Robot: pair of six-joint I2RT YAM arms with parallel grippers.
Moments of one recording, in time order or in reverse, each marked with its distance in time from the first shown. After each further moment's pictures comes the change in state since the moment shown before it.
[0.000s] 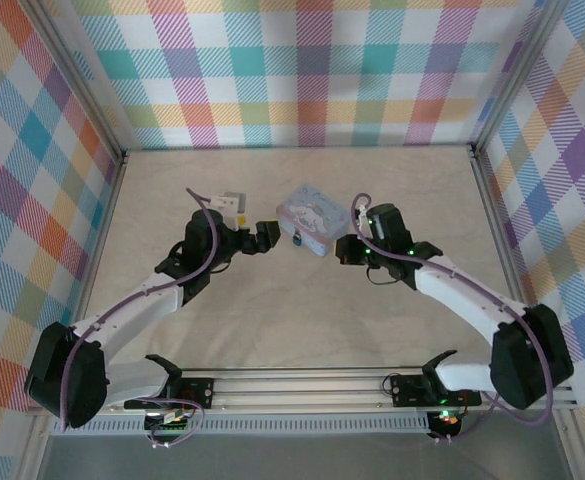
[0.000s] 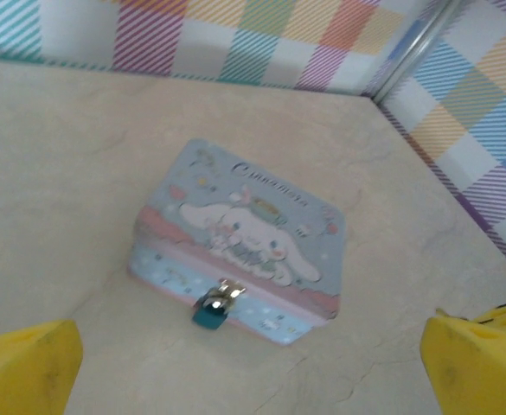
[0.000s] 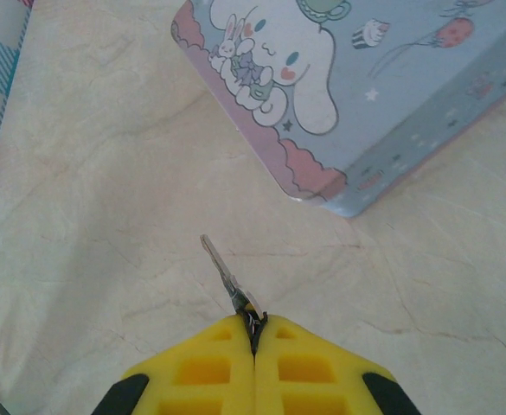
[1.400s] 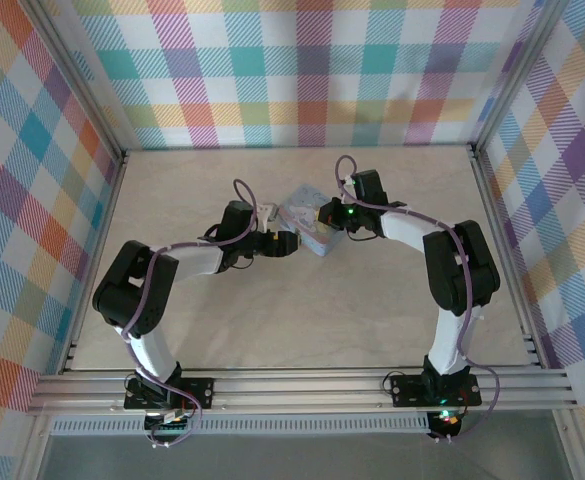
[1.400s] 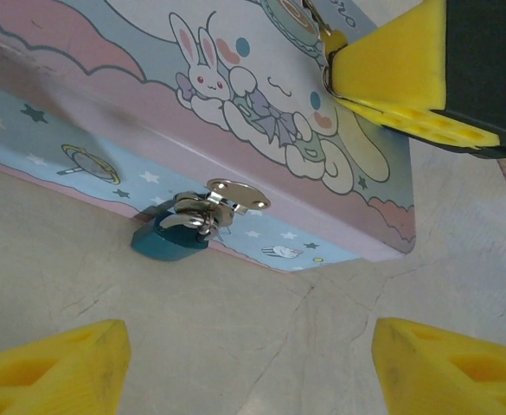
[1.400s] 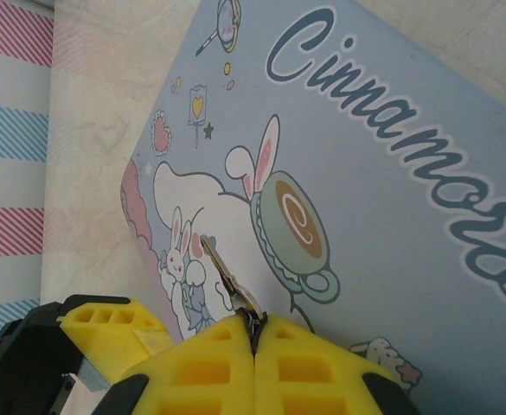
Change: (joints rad) left arm 0.039 0.564 0.186 0.085 0.380 0.003; right arm -0.139 0.589 0.370 0.179 -0.260 0.092
